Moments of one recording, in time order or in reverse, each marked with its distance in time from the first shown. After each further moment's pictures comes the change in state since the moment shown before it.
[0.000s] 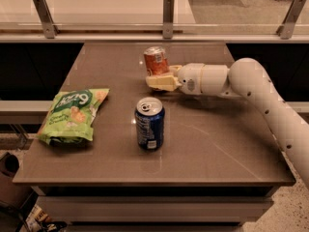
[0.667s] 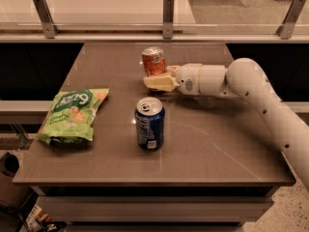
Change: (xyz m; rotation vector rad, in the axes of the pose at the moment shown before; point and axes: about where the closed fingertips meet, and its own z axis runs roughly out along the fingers) arm 0.000 -0.003 0.005 0.009 -0.001 0.003
